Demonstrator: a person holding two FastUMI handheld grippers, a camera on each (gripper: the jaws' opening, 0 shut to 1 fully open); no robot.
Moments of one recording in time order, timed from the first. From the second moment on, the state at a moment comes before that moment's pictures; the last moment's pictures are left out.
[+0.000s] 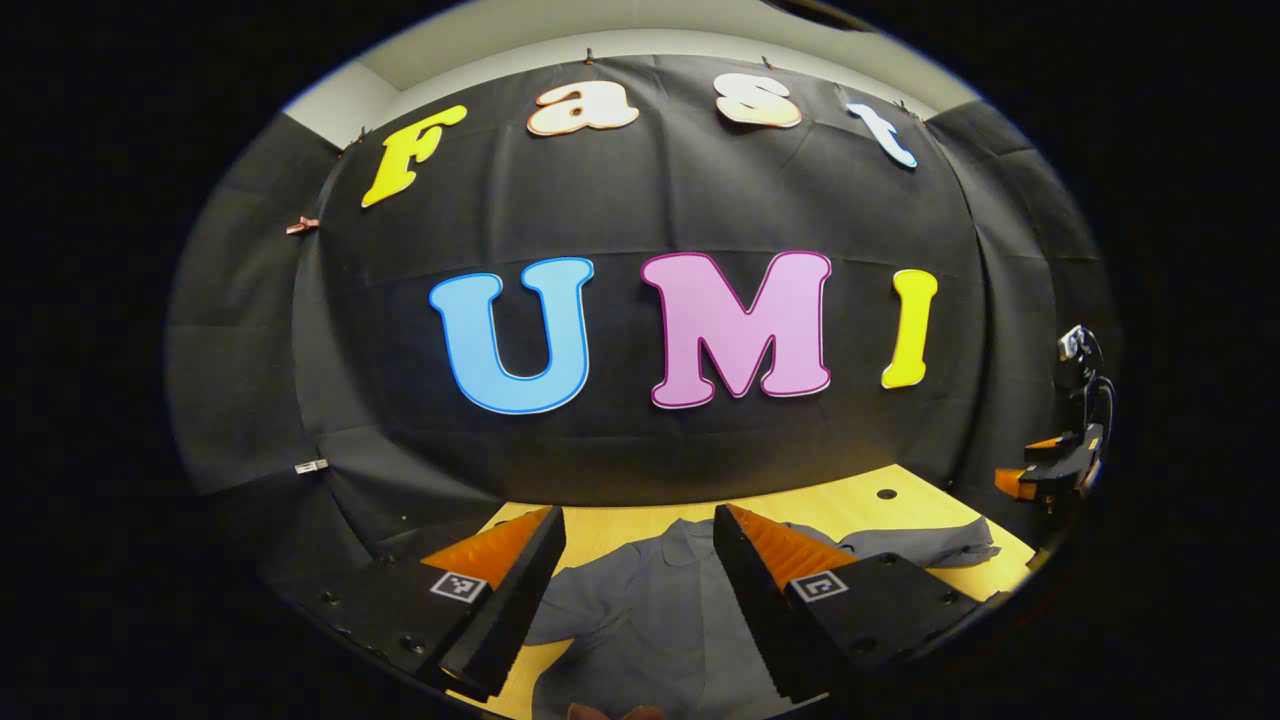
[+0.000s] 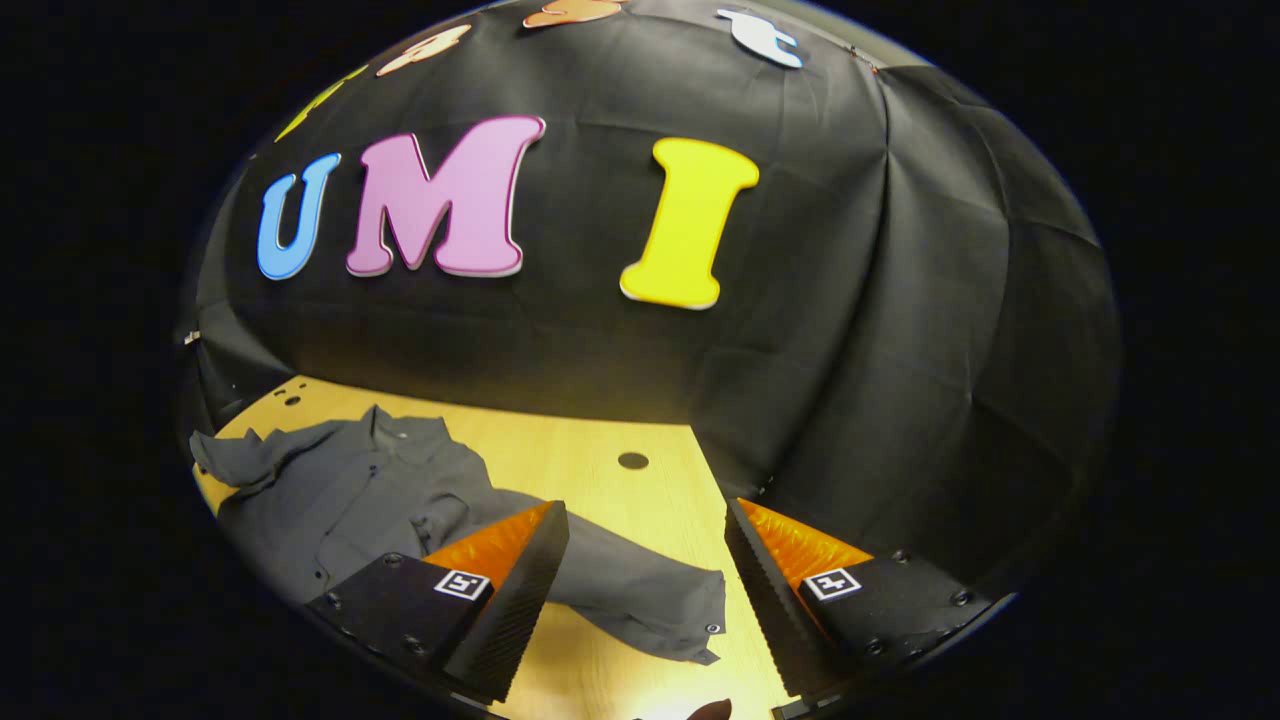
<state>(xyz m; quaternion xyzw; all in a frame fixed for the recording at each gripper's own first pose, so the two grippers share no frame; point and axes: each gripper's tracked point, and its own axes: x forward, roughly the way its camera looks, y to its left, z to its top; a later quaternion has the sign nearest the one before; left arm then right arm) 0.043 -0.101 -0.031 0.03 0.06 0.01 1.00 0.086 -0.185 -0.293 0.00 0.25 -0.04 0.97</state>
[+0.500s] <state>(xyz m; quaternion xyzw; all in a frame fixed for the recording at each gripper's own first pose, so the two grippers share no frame) 0.048 -0.131 -0.042 0.05 0.09 0.04 0.99 0.092 -0.207 -0.433 0.02 0.36 -0.02 0.93</state>
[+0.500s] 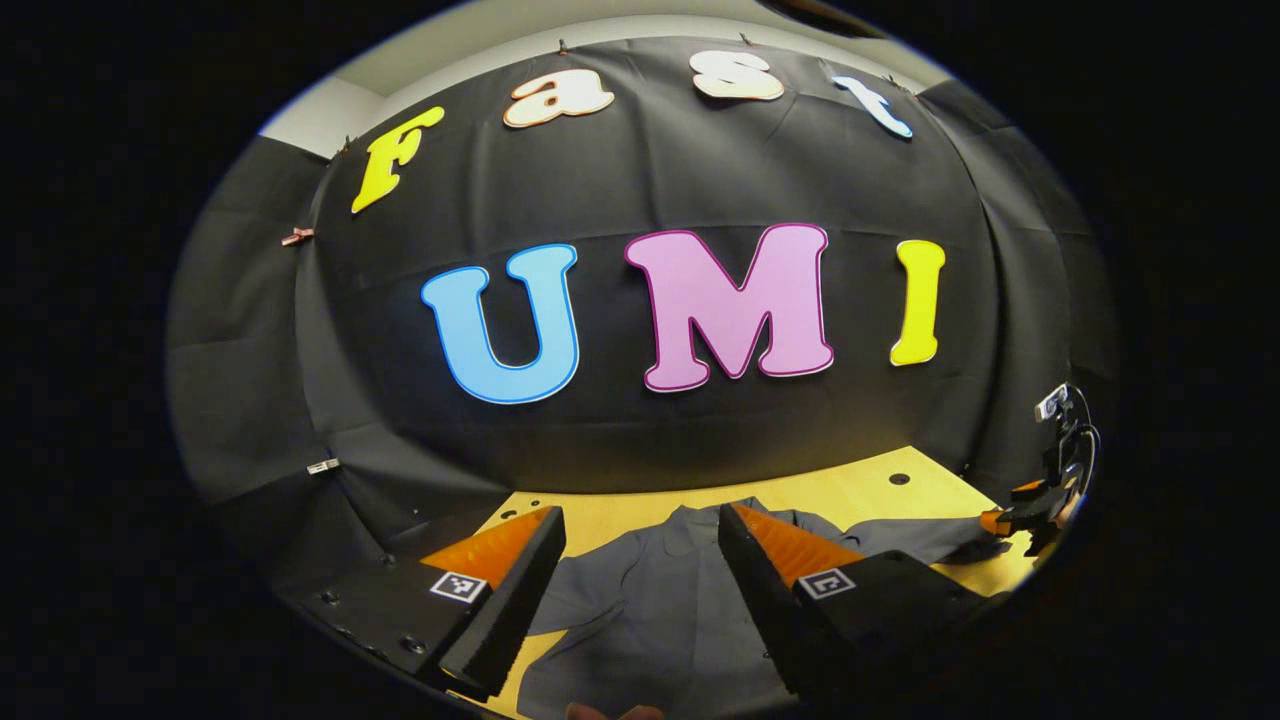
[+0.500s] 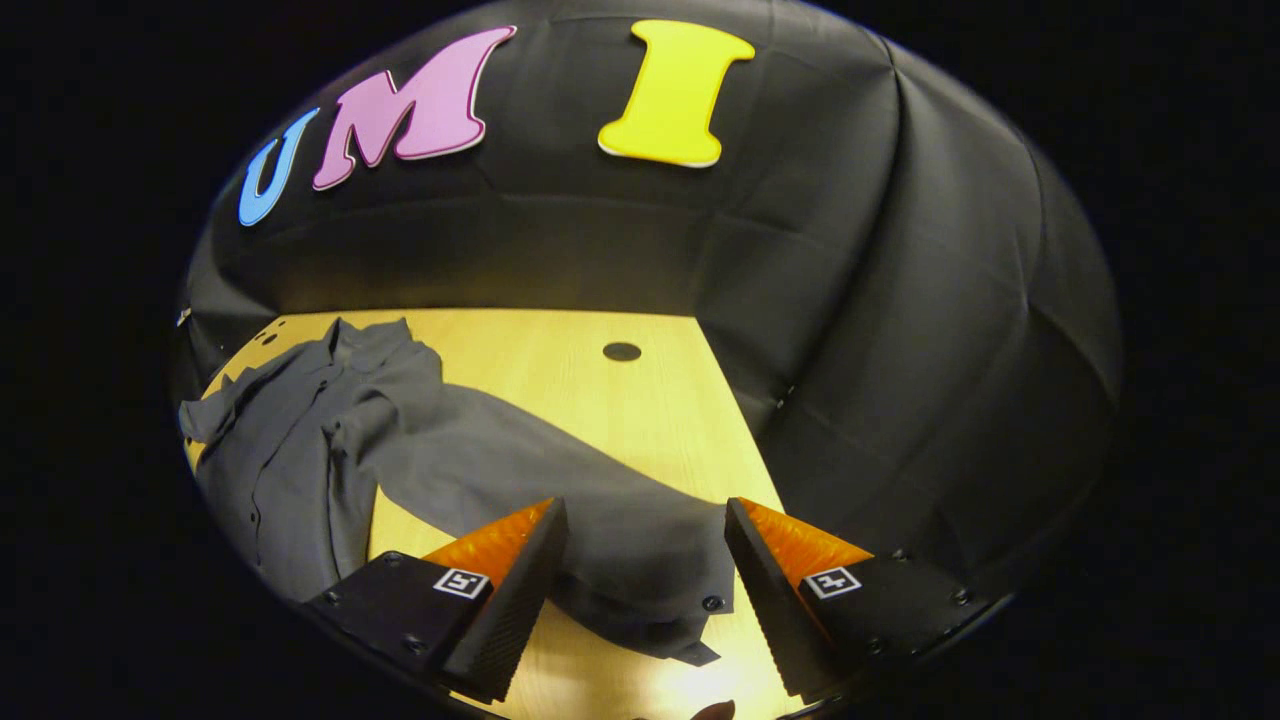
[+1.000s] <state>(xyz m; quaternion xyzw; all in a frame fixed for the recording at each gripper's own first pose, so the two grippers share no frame) 0.024 -0.111 -0.051 0.03 0.11 0.09 0.99 0.067 -0.212 -0.509 0.02 0.44 0.00 0.90</state>
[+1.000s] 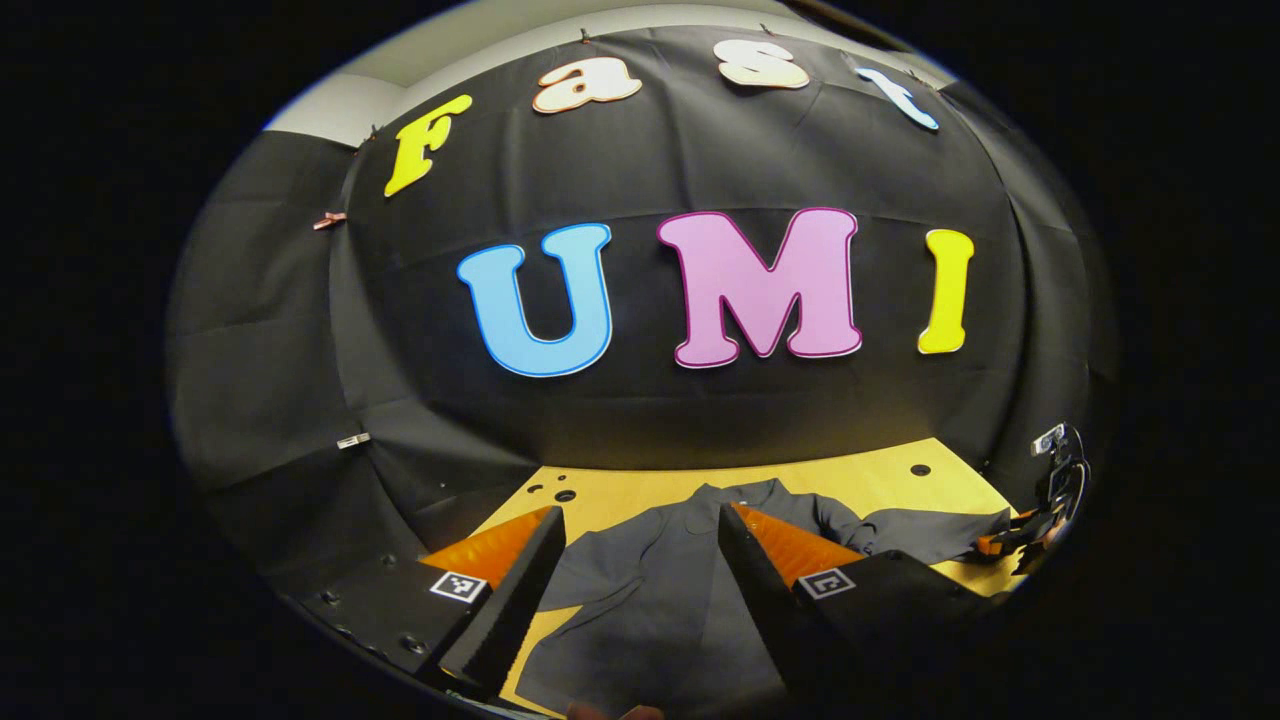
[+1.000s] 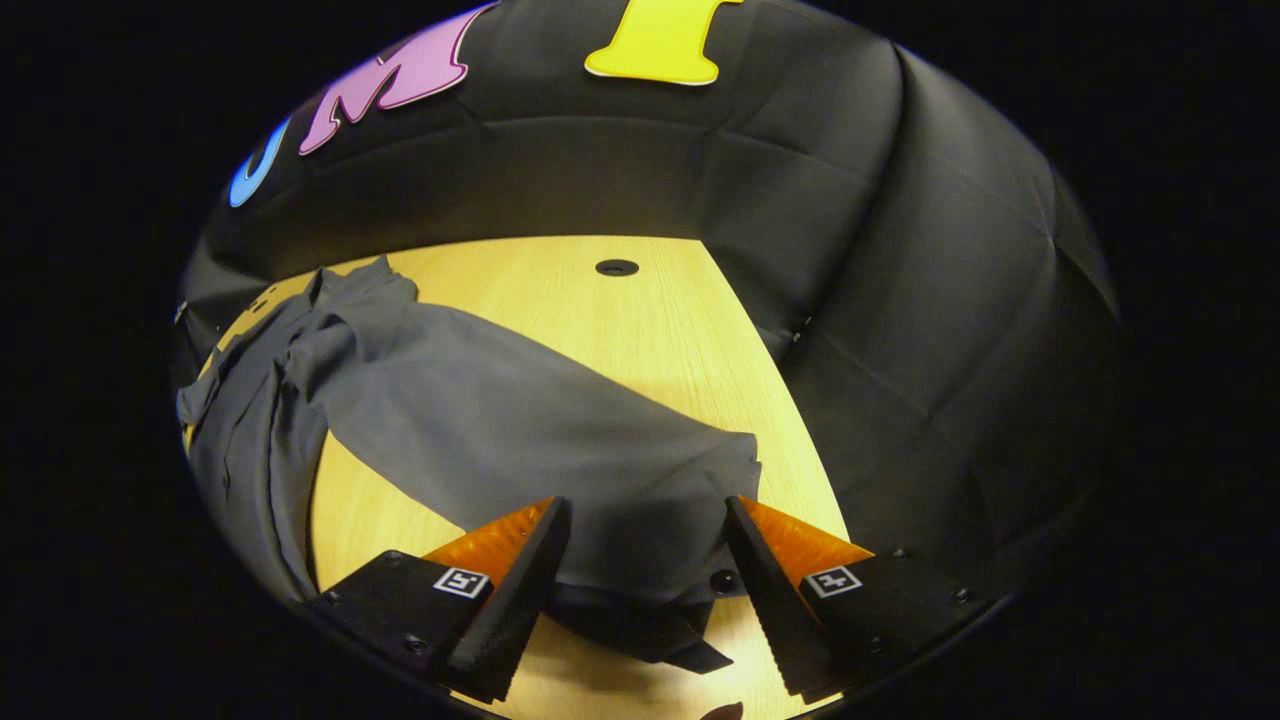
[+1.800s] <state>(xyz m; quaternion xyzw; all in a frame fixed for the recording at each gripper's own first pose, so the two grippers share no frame) 0.023 -0.059 -0.060 0.04 0.11 0.03 0.99 0.069 -0.197 -0.445 0.07 0.41 -0.04 0.91</state>
